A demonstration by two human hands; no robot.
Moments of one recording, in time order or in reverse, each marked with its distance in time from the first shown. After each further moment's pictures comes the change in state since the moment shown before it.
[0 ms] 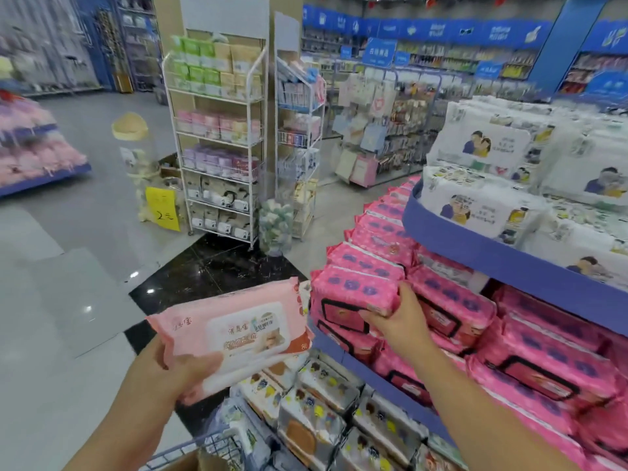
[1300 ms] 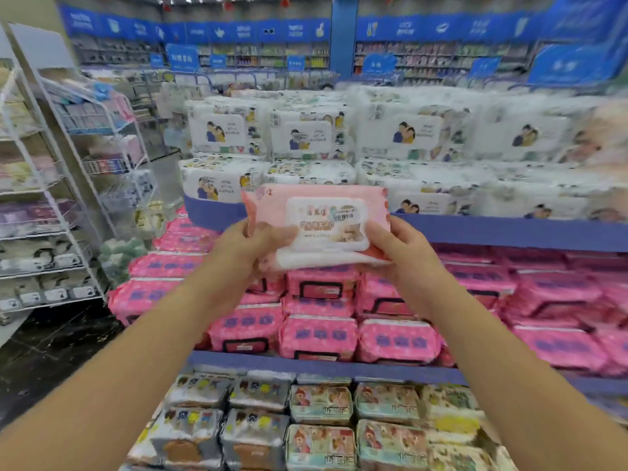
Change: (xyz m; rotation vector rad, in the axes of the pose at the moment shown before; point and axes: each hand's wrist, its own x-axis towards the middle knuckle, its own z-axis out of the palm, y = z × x) left_hand -0.059 0.089 0.347 -0.073 -0.926 0.097; right_hand -0.178 -0.039 -0.291 0.481 0.245 -0.042
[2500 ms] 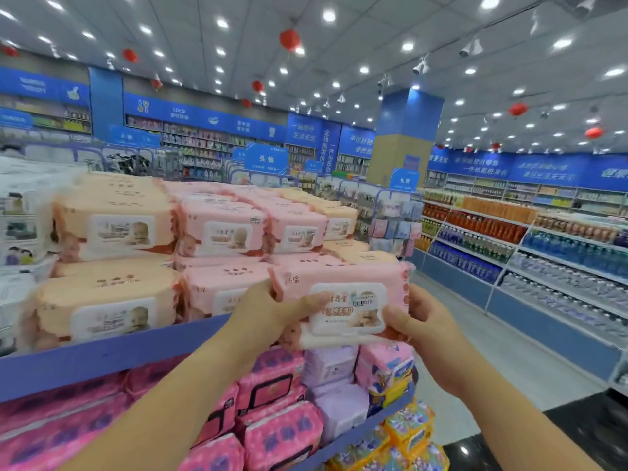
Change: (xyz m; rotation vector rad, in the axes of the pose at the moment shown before) left_hand 0.176 -0.121 0.775 0.054 -0.546 -0.015; right_hand -0.239 -0.136 -0.741 -0.326 0.585 -0.178
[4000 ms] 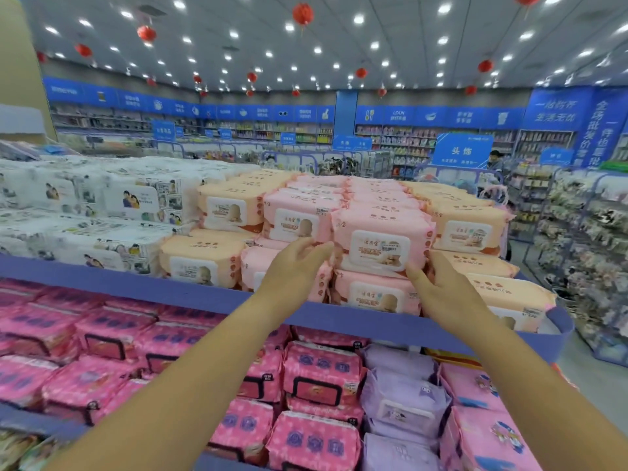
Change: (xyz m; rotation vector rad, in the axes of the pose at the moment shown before) left_hand 0.084 0.003 0.069 0.438 0.797 -0.039; right_hand 0.215 0.067 -0.037 -0.445 -0.404 -0.168
